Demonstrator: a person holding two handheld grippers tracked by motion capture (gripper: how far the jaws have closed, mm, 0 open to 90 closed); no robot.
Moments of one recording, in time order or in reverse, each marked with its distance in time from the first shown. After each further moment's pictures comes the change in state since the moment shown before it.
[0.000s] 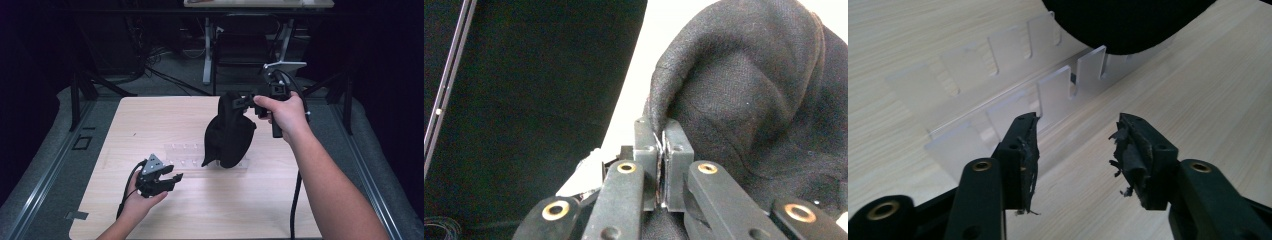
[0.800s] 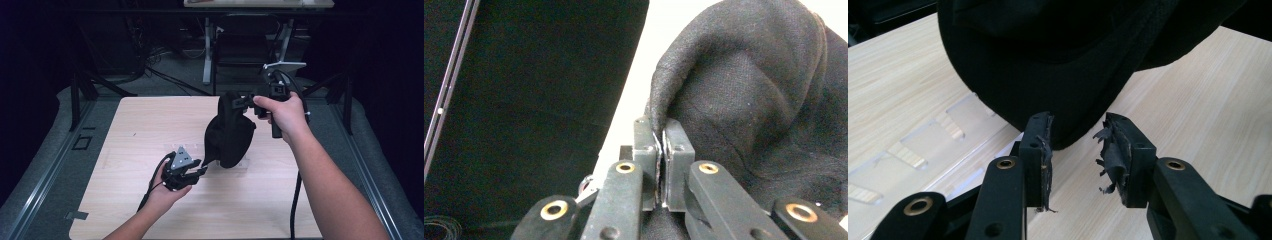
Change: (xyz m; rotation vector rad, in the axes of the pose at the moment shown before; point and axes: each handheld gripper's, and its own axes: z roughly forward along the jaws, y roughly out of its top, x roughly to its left) left arm -0.049 0.050 0.028 -0.041 -0.060 0.128; right arm 0.000 -0.001 0.001 -0.005 0.006 -0.002
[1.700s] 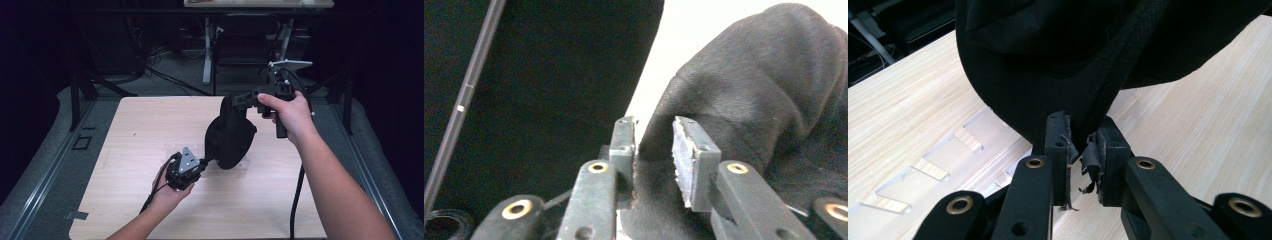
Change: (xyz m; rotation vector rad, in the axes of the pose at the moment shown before) left arm -0.009 0.006 0.002 0.001 0.091 0.075; right arm 0.001 -0.003 -0.013 -0.027 0.060 -0.026
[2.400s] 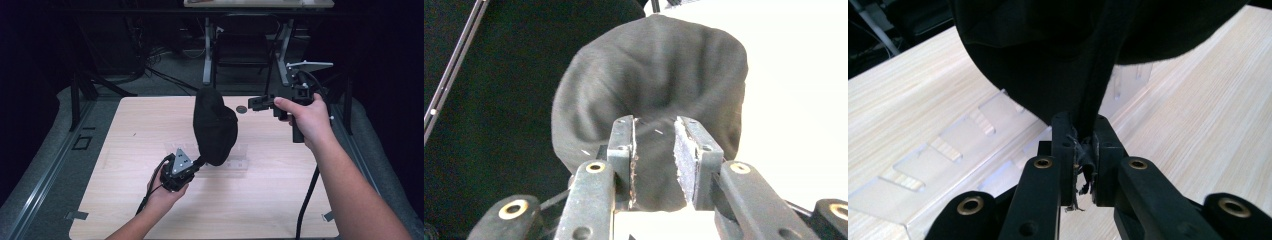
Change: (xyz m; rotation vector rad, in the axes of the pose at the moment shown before) left arm 0.010 -0.015 -0.006 0.007 0.018 -0.031; right arm -0.007 -0.013 -0.034 -0.053 -0.080 -0.041
